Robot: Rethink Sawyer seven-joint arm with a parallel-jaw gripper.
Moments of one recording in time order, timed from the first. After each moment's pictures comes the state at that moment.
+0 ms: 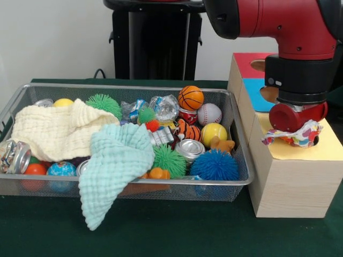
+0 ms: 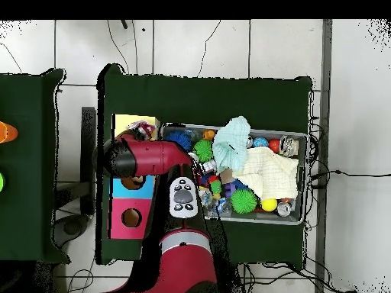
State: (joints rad) arm 0.03 -0.45 0.04 1.46 0.02 0.26 1.13
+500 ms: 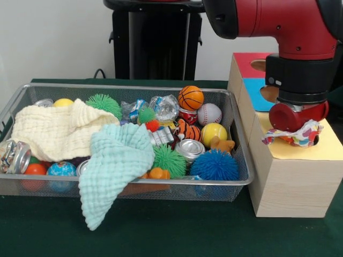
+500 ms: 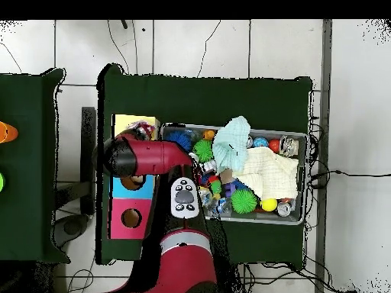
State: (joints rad) arm 0.03 -0.45 0.04 1.47 0.07 0.27 1.13
